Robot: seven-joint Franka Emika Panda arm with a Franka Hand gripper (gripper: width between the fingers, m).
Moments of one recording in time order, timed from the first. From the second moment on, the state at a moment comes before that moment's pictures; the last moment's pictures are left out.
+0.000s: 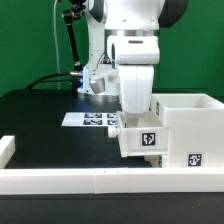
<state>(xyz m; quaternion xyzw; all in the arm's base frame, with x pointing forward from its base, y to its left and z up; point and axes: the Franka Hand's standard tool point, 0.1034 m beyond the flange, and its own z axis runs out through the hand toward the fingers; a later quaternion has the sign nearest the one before) 0.550 0.006 0.065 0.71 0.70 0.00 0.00</state>
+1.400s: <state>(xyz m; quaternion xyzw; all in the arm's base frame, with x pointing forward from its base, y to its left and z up) 0.581 -0.067 0.086 0.70 0.71 0.04 -0.04</state>
